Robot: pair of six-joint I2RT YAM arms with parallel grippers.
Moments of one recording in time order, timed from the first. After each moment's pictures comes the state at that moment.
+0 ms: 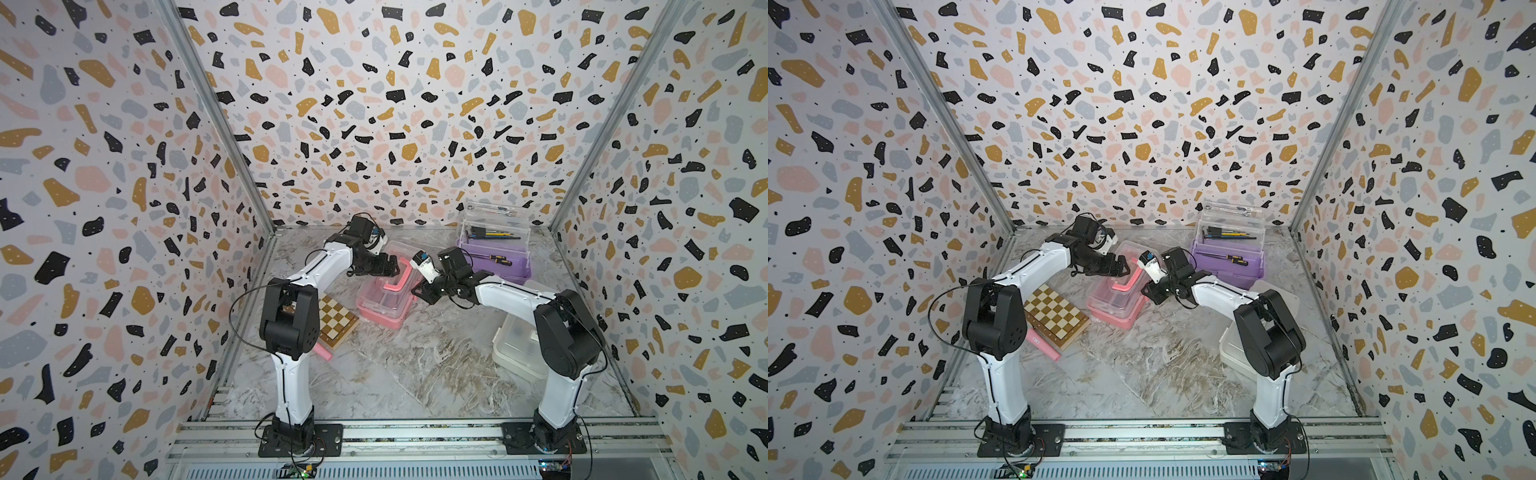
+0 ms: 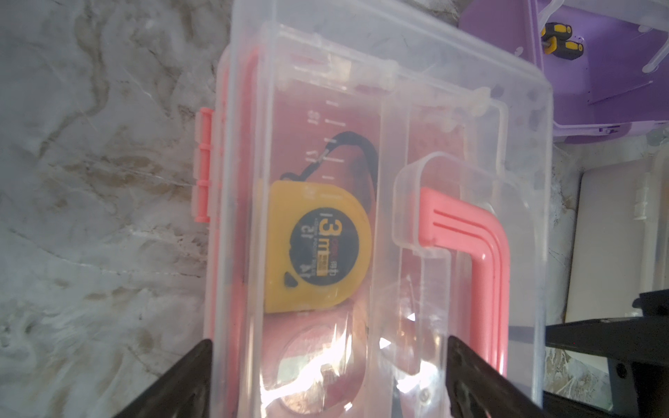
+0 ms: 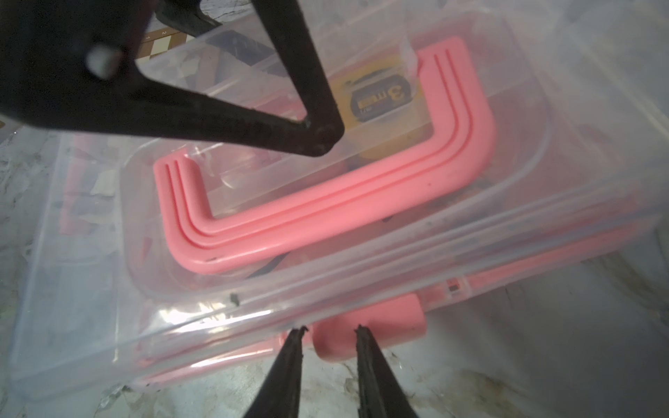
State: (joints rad) left arm -0.32 2.01 1.67 -0.75 0.38 -0.12; right arm 0.59 1.85 1.26 -0.19 -0.41 -0.09
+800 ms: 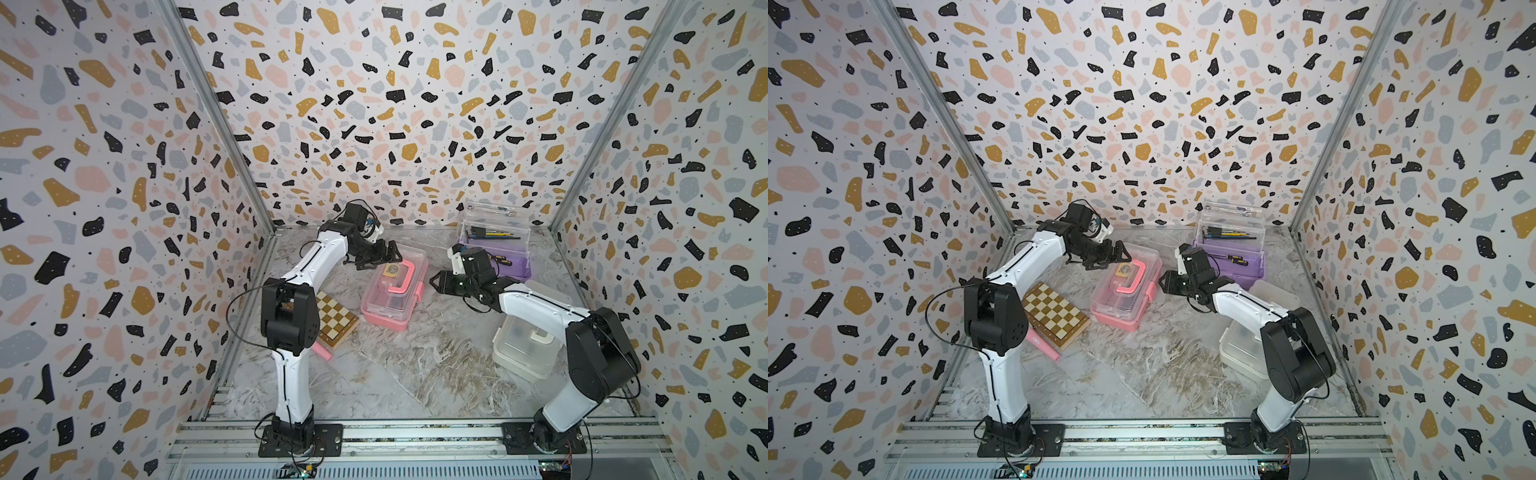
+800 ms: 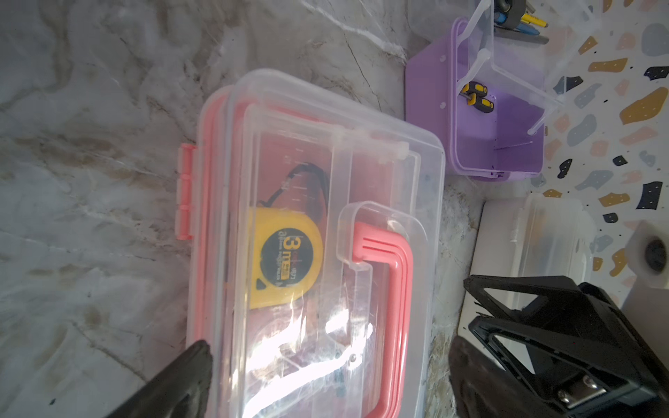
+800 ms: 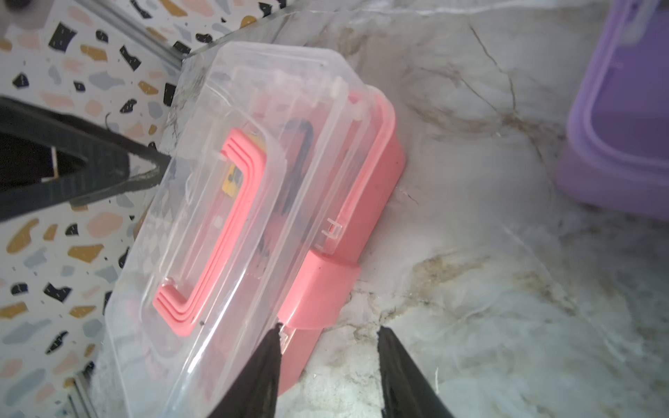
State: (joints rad) left arm -0.28 2.05 1.86 -0.90 0.53 -0.26; right arm 0.51 1.66 1.10 -0.14 -0.25 0.62
